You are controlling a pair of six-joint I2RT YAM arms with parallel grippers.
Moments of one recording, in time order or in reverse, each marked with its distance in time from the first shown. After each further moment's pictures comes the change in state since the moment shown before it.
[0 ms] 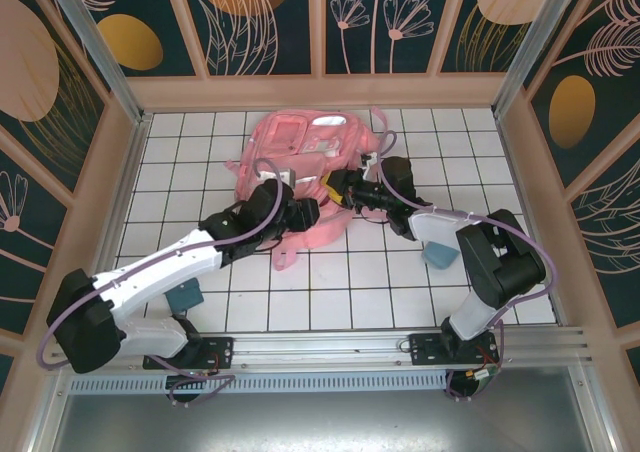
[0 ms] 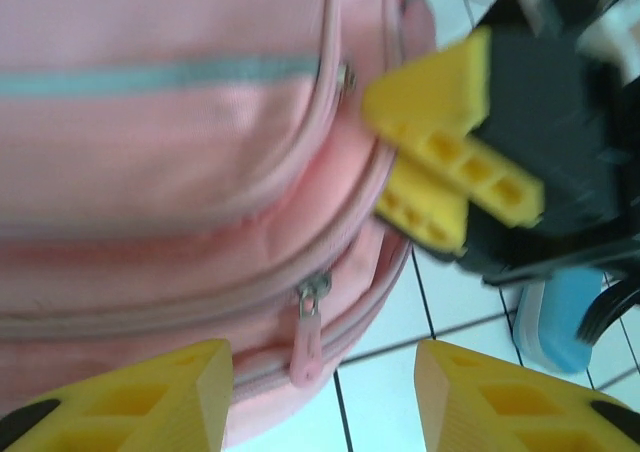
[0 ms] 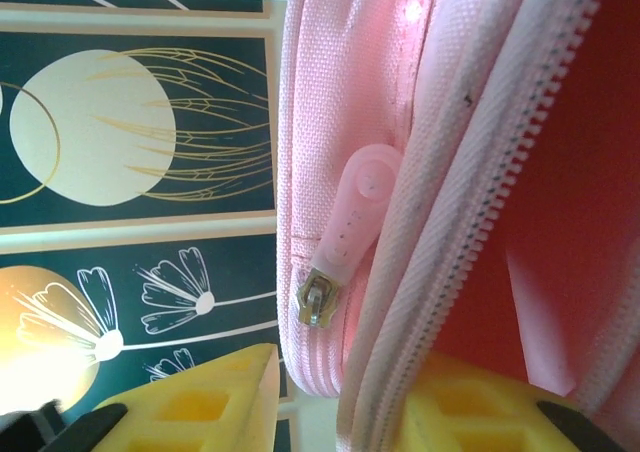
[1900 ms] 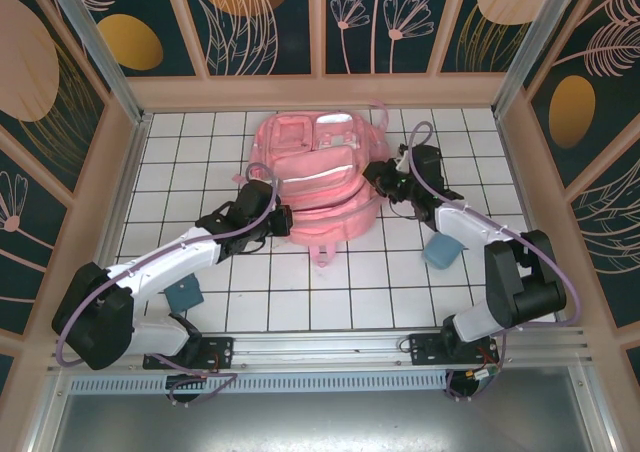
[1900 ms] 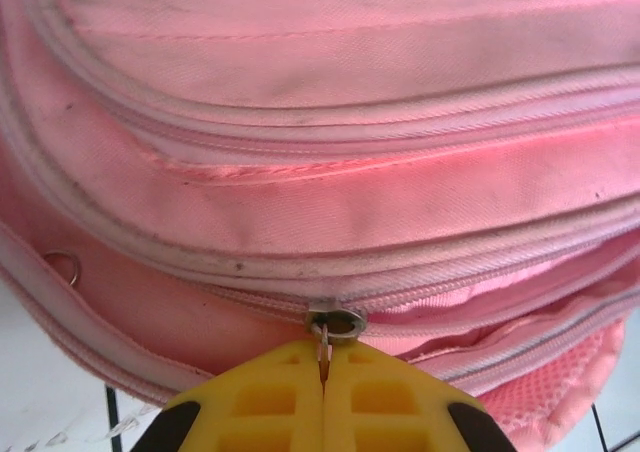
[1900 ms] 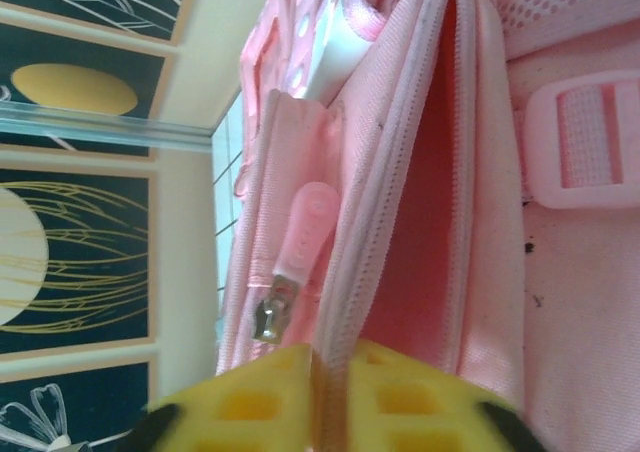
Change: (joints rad) left arm 0.180 0.024 -0.126 0.055 0.132 0.184; right arm -0.185 -0.152 0.035 -0.401 0.190 -0.312
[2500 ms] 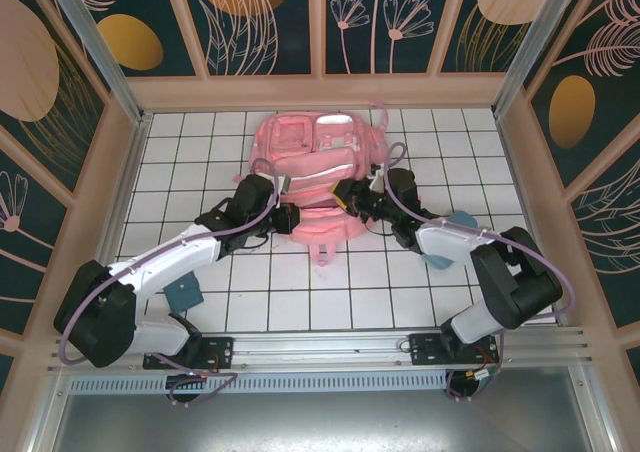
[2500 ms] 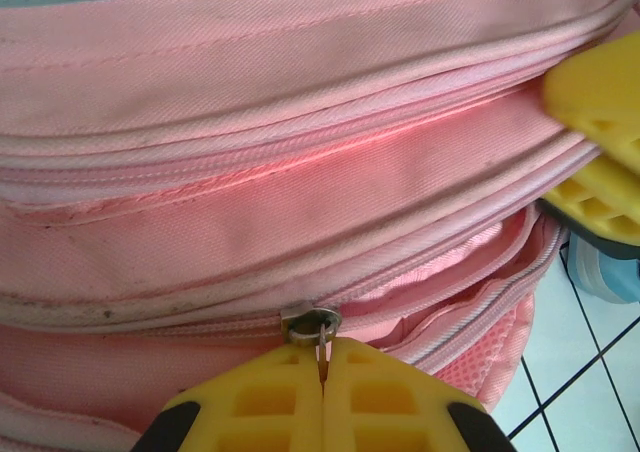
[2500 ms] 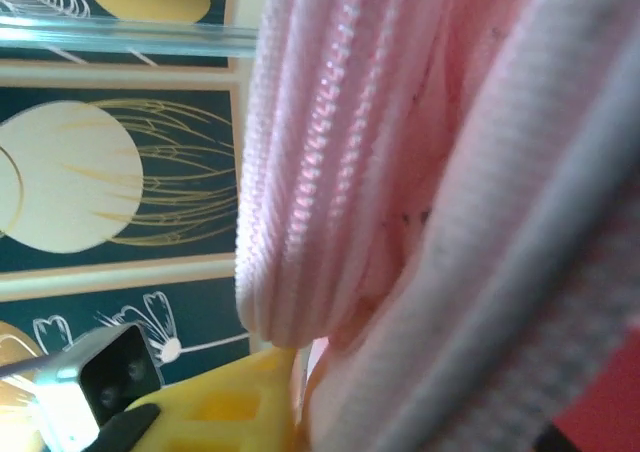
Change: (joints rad) left arm 0.016 0.015 0.016 0.063 0.134 0.064; right arm 0.218 0.023 -0.145 0.328 0.002 0.307
